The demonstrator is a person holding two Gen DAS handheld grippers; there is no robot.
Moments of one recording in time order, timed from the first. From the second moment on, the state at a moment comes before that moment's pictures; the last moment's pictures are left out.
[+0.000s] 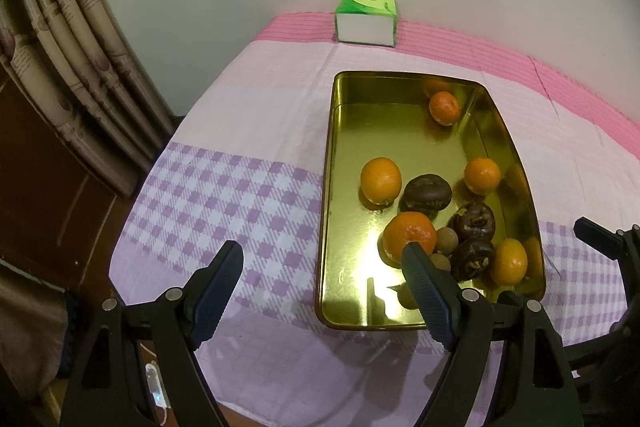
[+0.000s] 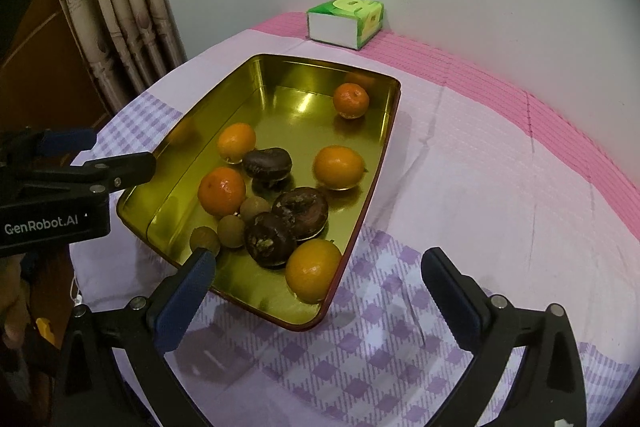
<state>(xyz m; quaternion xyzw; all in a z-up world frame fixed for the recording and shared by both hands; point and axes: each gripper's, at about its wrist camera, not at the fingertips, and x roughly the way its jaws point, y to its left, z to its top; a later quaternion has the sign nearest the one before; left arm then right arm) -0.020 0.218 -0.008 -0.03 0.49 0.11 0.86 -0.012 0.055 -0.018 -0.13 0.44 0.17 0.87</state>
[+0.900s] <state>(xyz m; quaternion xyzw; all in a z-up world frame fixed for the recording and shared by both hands) -0.020 0.215 -0.009 -0.02 0.49 0.11 0.86 -0.013 0.058 -0.022 -0.14 0.44 0.18 0.87</state>
